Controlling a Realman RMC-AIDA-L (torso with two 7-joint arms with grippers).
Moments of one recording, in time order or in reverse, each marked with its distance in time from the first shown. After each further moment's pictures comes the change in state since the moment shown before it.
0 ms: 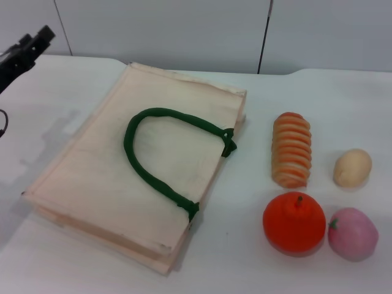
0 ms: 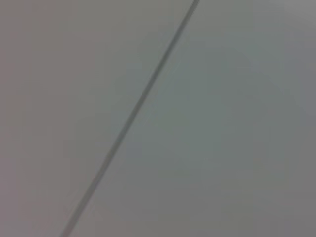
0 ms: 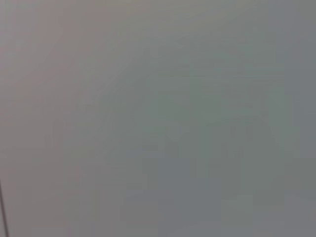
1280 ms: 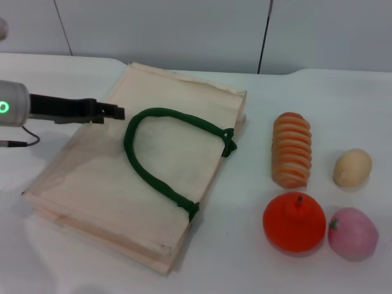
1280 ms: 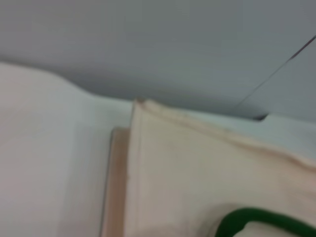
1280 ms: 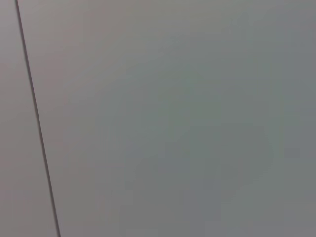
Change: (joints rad) left arm -0.325 0.047 0.002 -0.265 0.999 0.064 -0.668; right arm -0.010 0.005 0.000 -0.115 -0.187 0.026 0.200
